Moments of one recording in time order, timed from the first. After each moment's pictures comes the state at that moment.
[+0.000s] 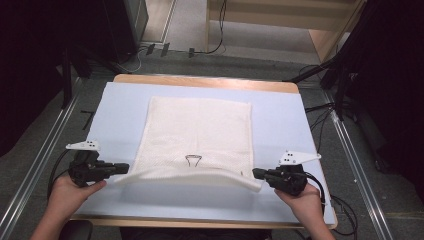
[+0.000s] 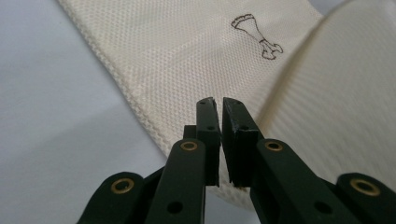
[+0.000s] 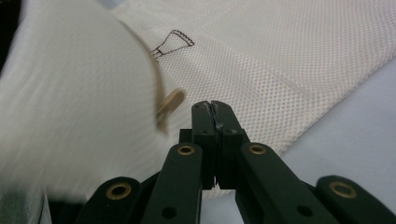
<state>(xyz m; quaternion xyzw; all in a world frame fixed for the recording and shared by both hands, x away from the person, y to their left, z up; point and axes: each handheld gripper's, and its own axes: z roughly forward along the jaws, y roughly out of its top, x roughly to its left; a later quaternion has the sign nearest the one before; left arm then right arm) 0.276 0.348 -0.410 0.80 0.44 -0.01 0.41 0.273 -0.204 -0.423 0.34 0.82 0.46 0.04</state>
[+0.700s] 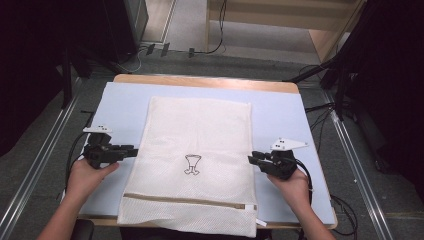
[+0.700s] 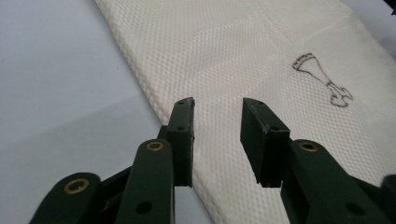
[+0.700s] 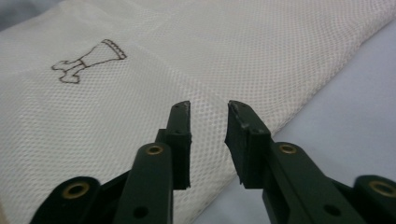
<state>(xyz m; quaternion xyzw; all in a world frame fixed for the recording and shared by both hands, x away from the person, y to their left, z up) 0.333 0.329 -0.422 0.79 0.48 0.04 0.39 0.323 -0.193 -0.447 0.38 0.81 0.45 0.09</state>
